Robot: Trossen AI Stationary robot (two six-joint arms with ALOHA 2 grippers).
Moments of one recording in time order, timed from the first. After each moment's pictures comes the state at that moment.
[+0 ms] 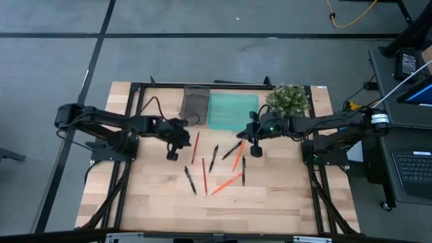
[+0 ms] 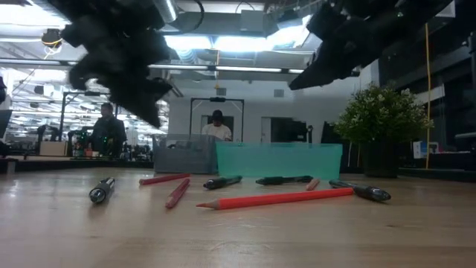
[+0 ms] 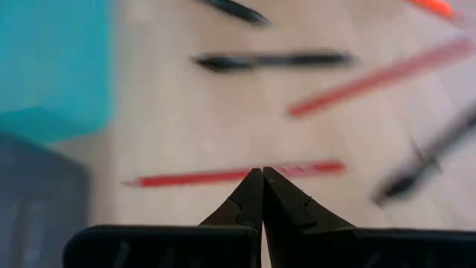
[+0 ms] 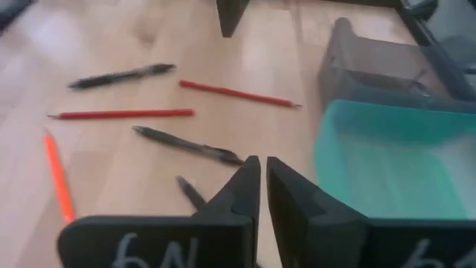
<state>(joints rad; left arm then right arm) 0.04 1.23 0.62 -0.30 0.07 0.29 -0.05 1.26 0.68 0.04 -0.02 -0.11</state>
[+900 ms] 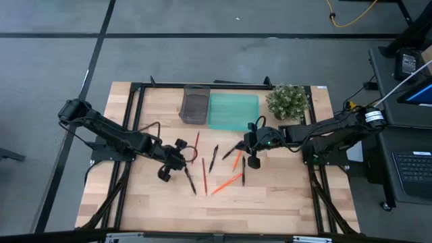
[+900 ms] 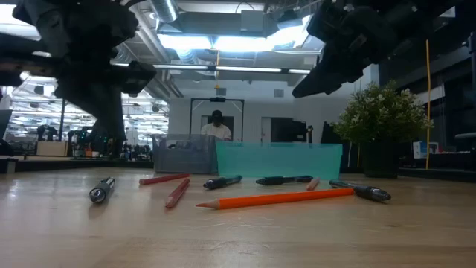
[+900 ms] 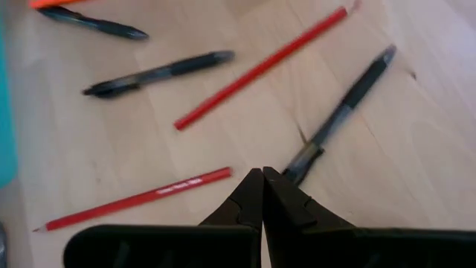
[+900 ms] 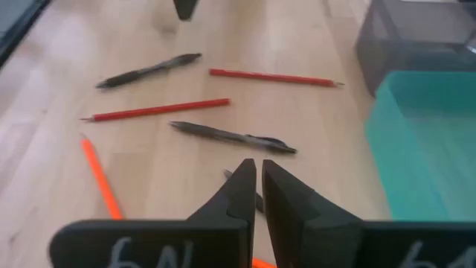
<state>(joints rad) -0.33 1.29 0.63 -0.29 -0.13 0.19 0.11 1.34 0.68 0.06 0.09 0.08</state>
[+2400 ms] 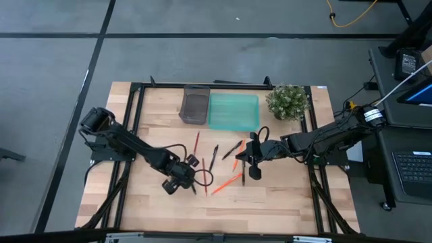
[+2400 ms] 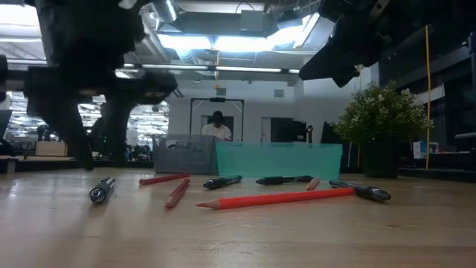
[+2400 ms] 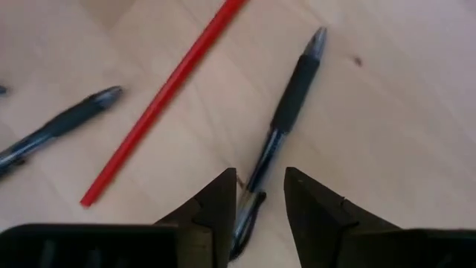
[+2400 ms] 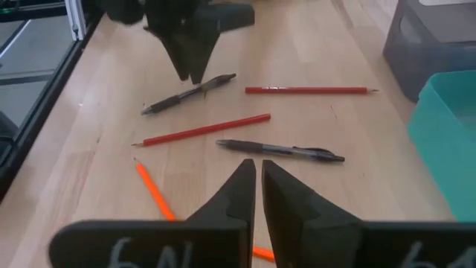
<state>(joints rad) -0.42 1.65 0.89 -0.42 -0.09 0.35 0.27 1.34 0.68 0.11 0.22 0.26</state>
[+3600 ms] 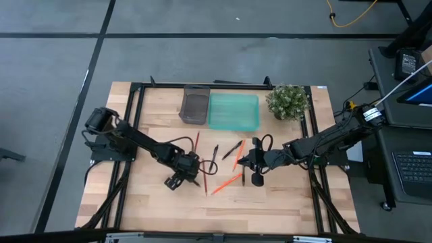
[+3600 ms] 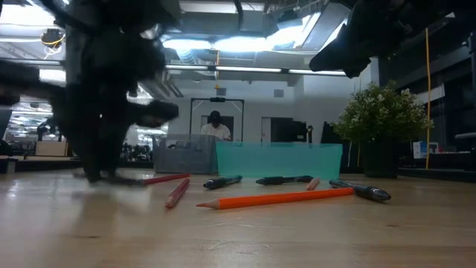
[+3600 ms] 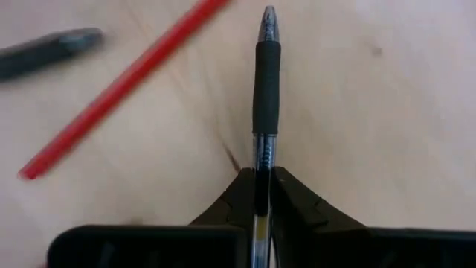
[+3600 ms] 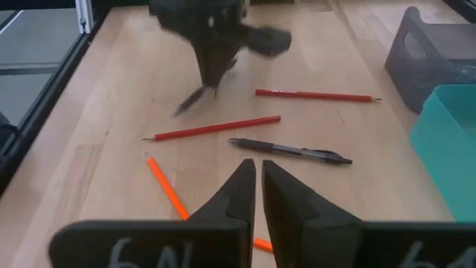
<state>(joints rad) -0.31 1.65 0.88 -0.43 0.09 0.27 0.39 1.34 0.68 0.11 0.35 0.26</state>
